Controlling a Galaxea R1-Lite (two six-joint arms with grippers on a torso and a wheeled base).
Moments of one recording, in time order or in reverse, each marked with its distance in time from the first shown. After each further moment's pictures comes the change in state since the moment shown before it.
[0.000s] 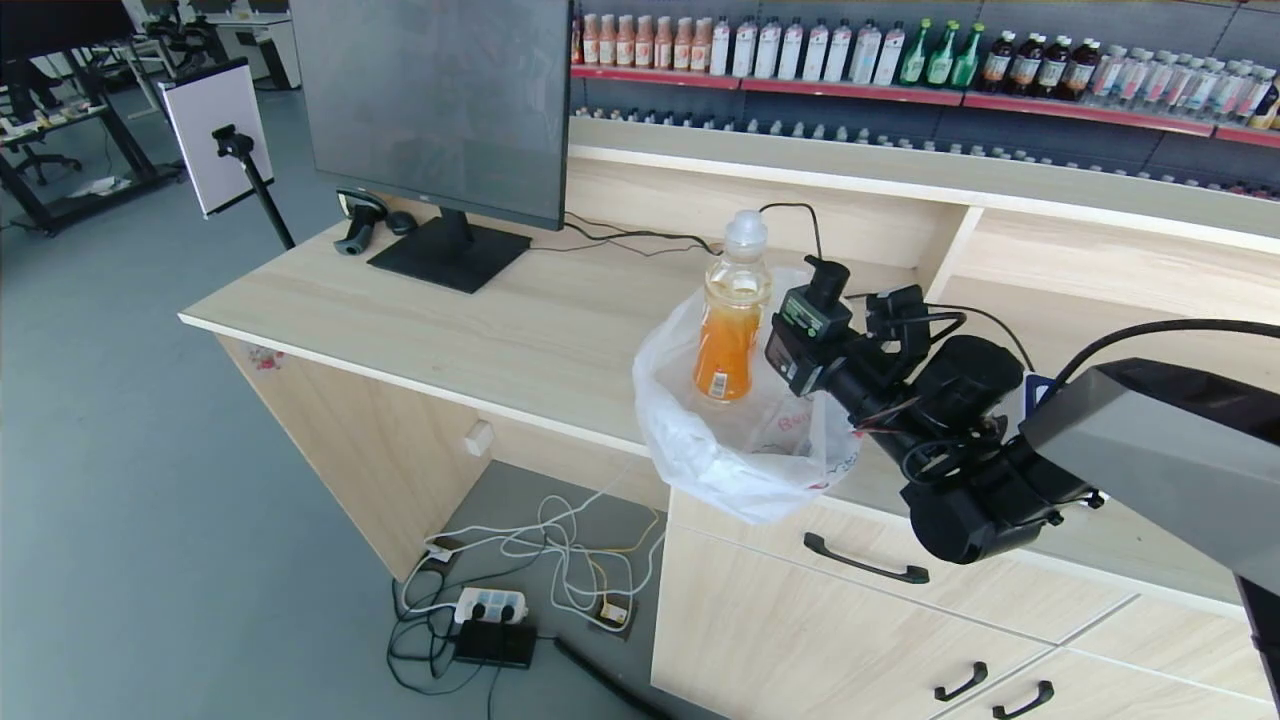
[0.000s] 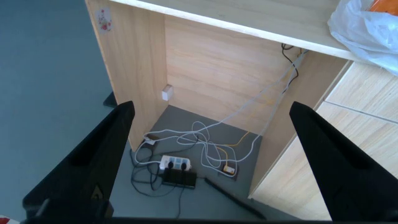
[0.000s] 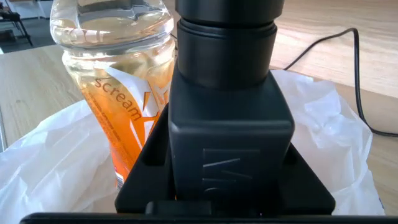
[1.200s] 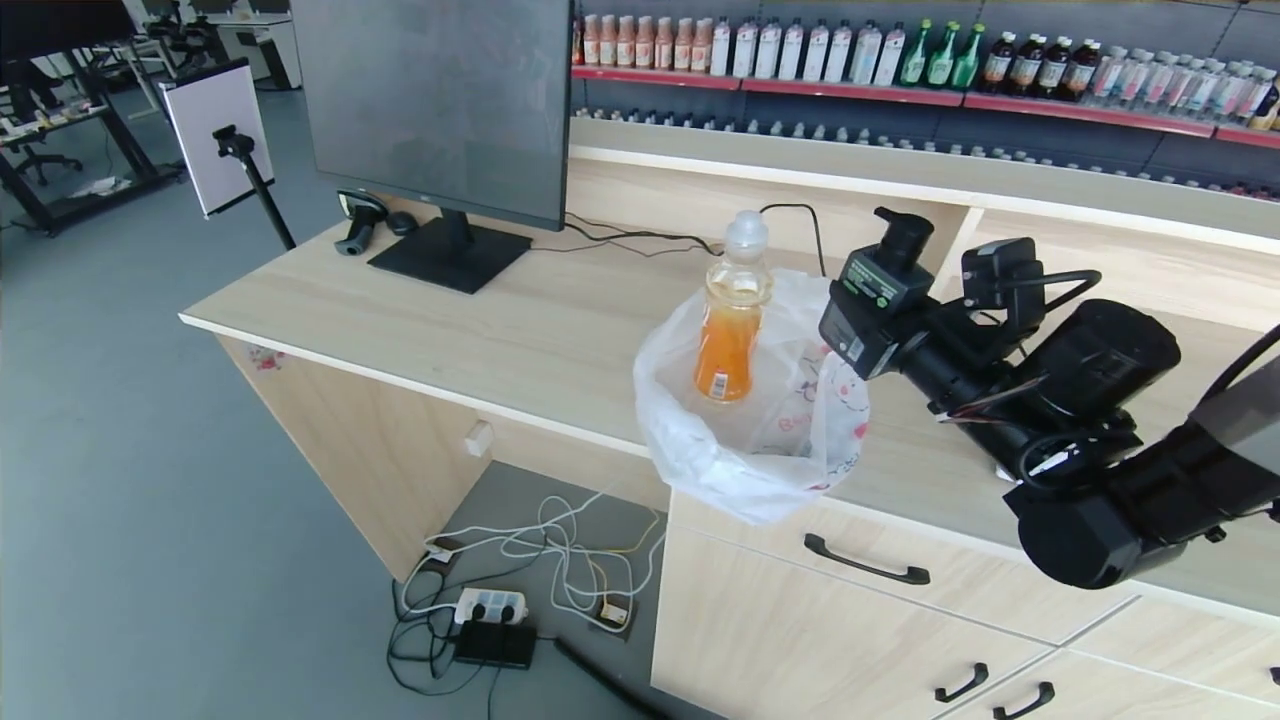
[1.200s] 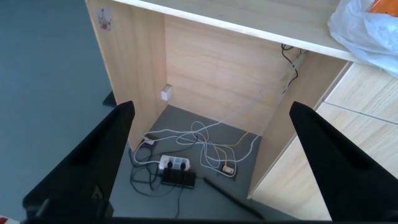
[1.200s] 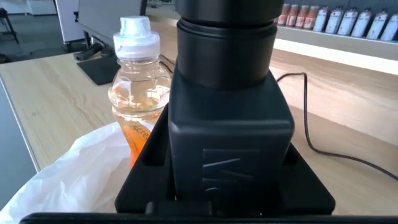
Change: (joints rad) left arm 0.001 0.000 0.000 0.001 0.001 -0.006; right arm -0.026 -0.284 0.262 0.001 0.000 -0.053
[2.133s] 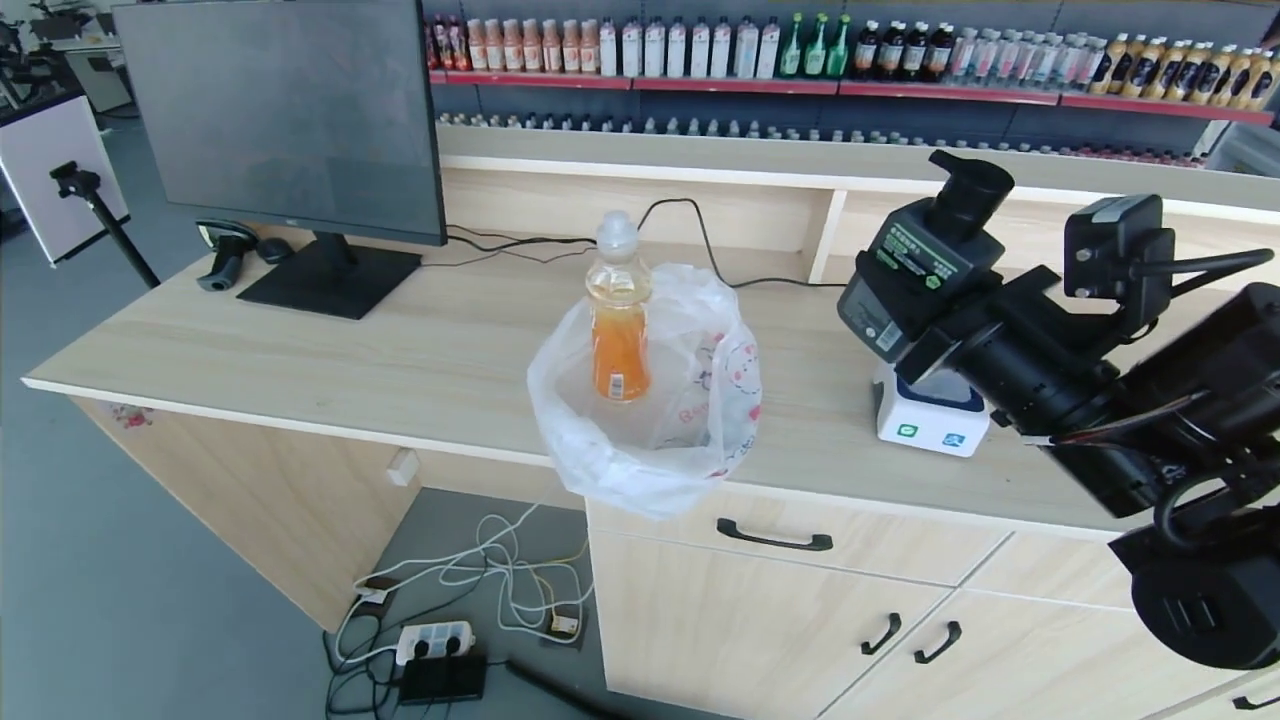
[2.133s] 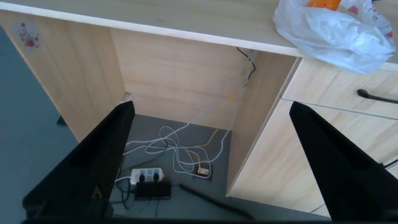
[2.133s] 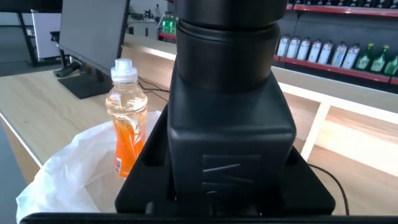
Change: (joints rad) left arm 0.000 0.000 0.000 0.005 0.000 -0.003; right arm 0.104 -0.254 0.195 -0.003 0.000 -0.071
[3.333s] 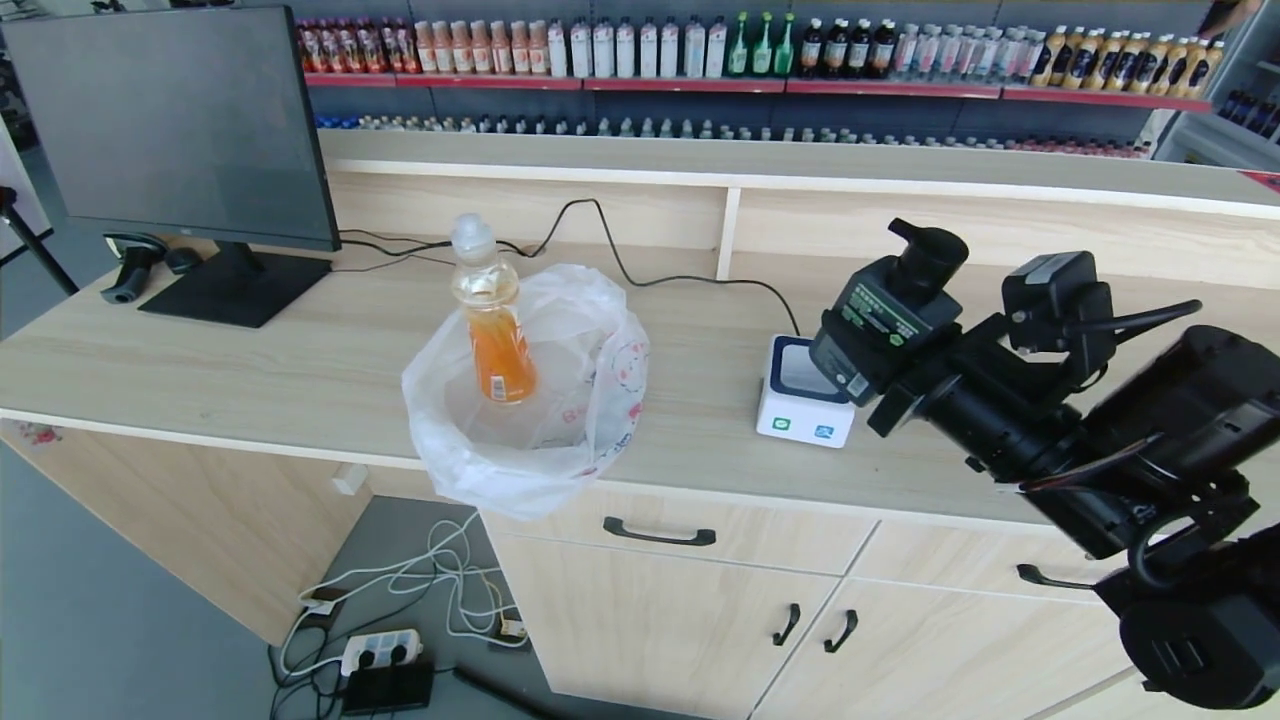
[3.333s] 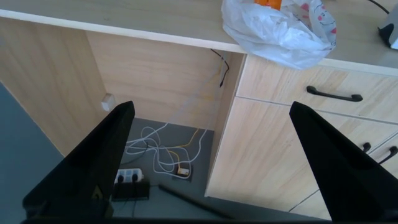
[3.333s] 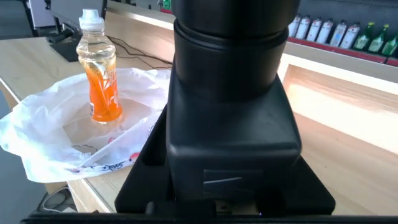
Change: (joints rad) left arm 0.000 0.000 0.000 0.001 0.000 0.000; right arm 0.049 0.021 0.073 0.004 -0.001 -0.044
